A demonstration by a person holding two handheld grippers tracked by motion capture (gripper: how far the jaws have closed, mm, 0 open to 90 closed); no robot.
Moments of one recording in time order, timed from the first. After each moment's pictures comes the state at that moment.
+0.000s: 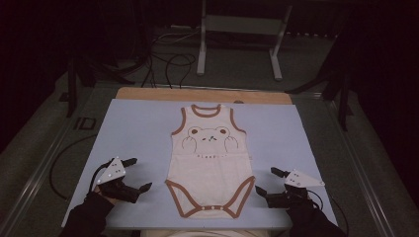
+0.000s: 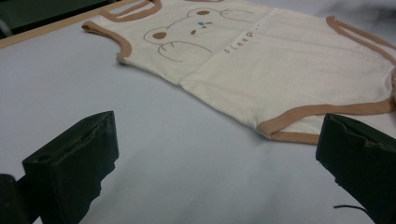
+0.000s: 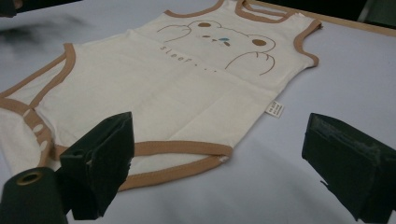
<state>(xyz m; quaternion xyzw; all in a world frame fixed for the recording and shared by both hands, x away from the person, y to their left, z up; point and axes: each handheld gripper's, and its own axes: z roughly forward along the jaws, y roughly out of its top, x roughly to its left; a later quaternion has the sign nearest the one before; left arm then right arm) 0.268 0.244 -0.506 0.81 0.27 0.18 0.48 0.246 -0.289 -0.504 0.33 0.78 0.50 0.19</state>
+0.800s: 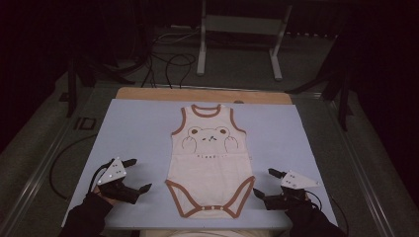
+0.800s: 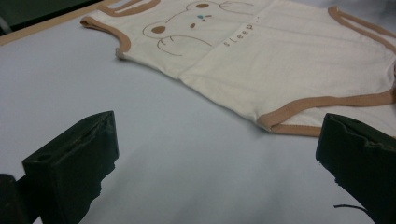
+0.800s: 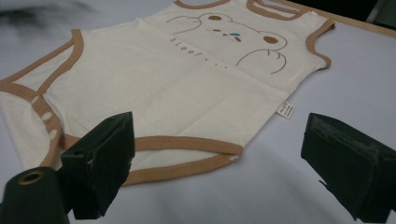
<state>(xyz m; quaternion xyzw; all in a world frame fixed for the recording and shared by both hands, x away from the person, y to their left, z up) 0.267 0.244 -0.505 0.82 0.27 0.18 0.47 0.242 -0.280 -0.499 0.31 0.80 0.48 0.19</state>
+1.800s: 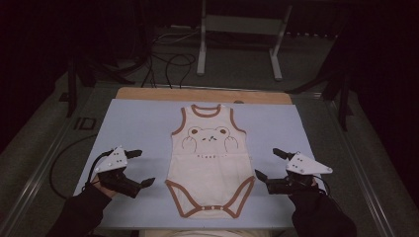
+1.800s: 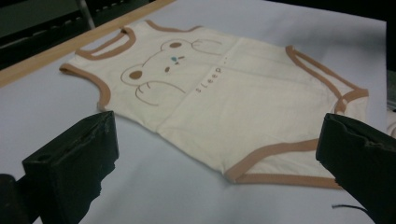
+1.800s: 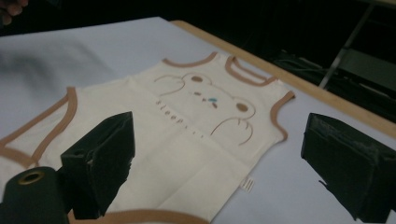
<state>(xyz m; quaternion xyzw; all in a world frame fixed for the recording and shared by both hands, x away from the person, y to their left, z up) 0.275 0.228 -0.447 0.83 0.23 0.14 0.49 0.256 -0.270 -0.423 0.28 0.78 0.50 0.25</state>
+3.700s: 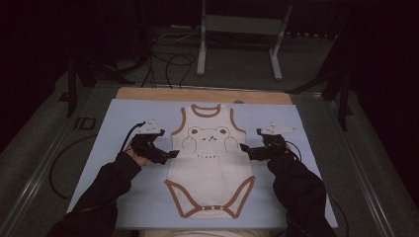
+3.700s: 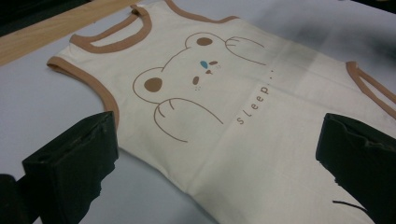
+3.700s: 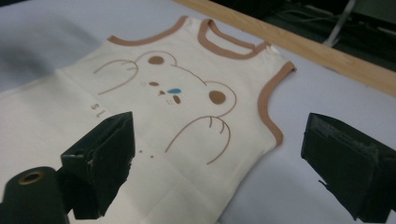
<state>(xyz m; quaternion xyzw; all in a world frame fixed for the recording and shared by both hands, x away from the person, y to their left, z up) 0.370 0.168 -0.459 0.84 0.29 0.10 0.44 0.370 -0.241 -0.462 0.35 0.80 0.44 0.20</state>
